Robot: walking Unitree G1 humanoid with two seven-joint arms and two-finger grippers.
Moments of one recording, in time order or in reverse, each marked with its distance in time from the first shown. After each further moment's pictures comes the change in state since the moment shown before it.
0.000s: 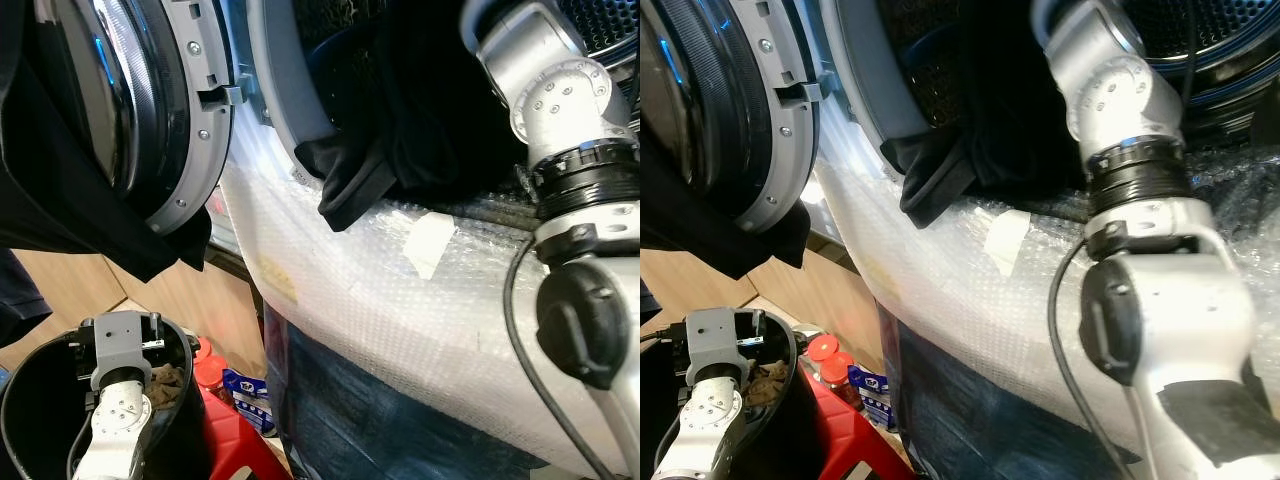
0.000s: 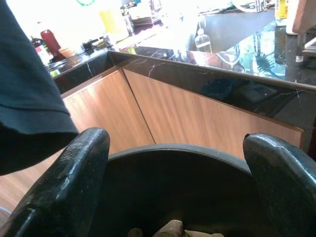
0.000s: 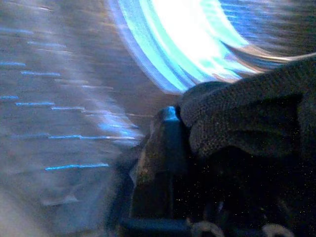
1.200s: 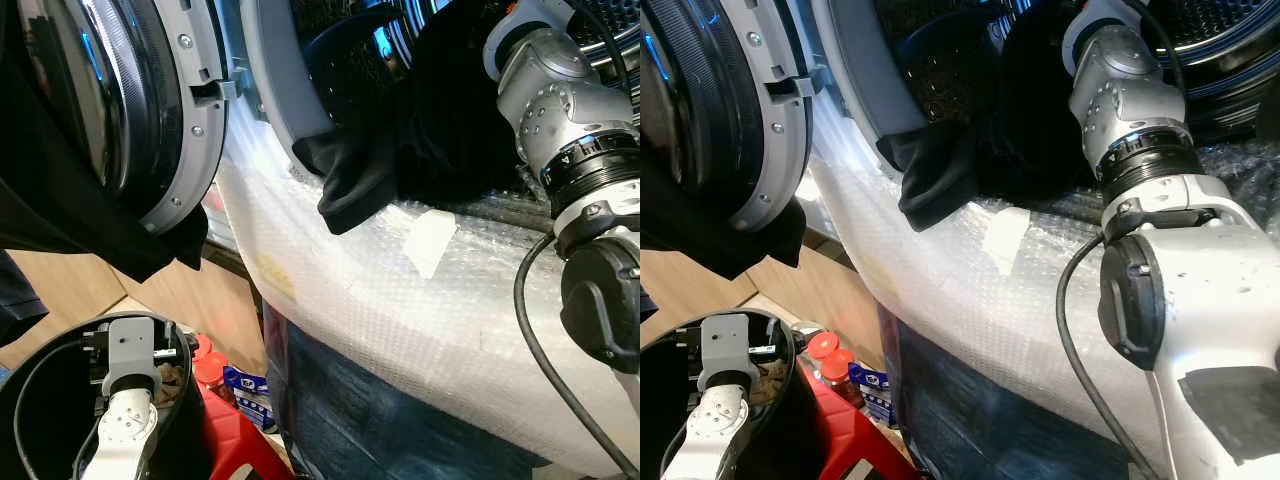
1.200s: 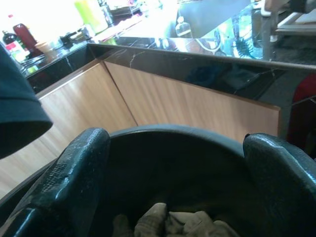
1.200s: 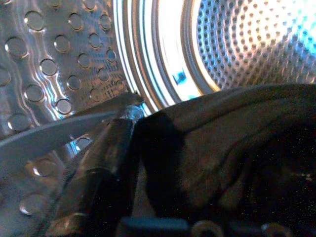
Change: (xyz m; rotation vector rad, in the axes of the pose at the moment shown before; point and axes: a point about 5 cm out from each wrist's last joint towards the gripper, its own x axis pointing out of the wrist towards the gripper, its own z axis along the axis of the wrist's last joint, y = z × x) left arm -0.009 -0.008 -0.009 0.018 0.033 -0.082; right arm 0.002 -0.001 0.013 -0.553 -0.090 0.048
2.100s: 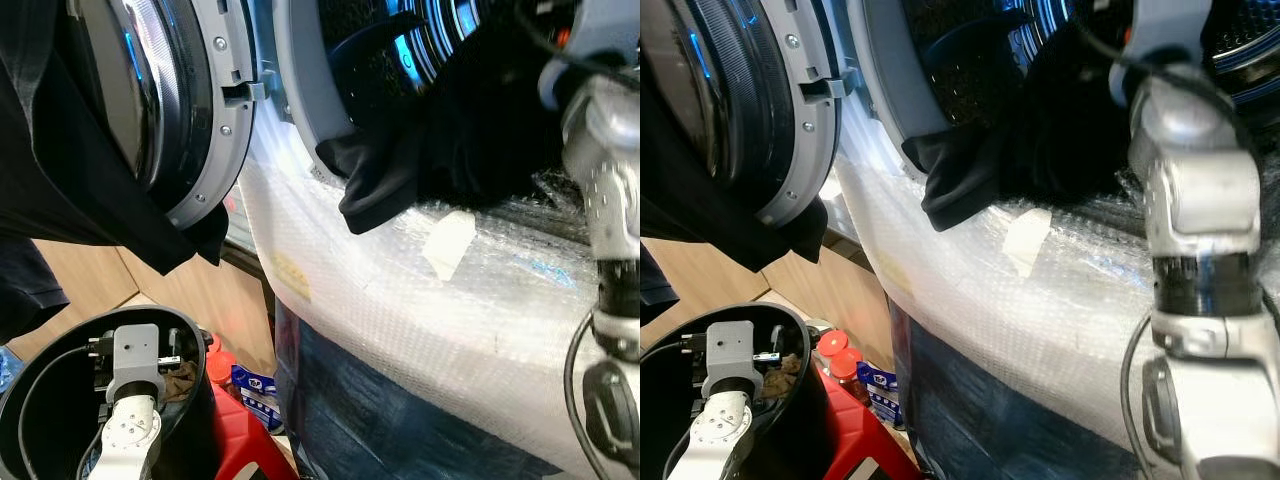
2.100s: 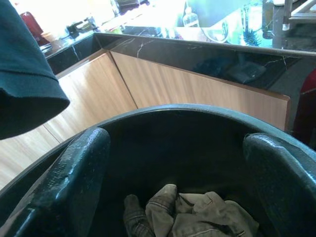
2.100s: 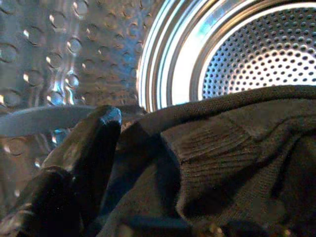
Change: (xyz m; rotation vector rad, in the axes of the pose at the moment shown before) left arm -0.006 -0.005 -0.004 0.003 0.030 -0.017; right arm -0.068 -0.021 0.002 -0.215 -0.129 0.062
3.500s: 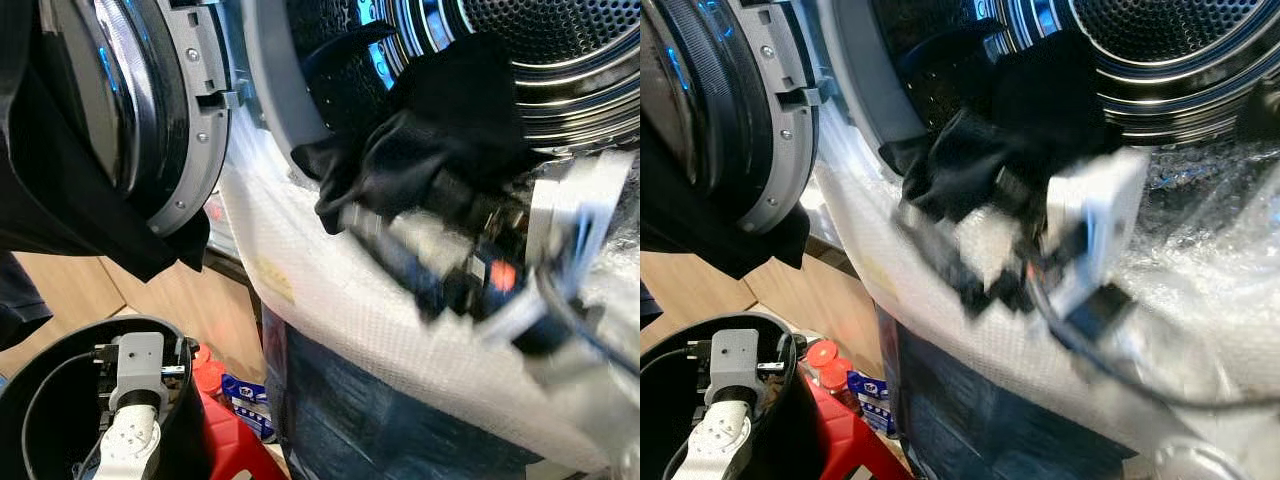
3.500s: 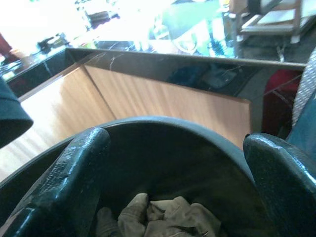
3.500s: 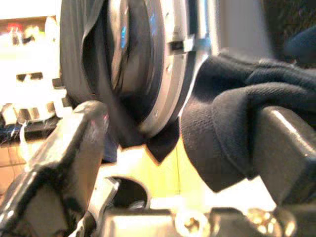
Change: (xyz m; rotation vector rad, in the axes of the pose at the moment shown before) left arm -0.011 -0.001 -0.005 0.009 -0.012 -0.077; right arm -0.175 0.086 -0.029 0.504 0.089 0.893
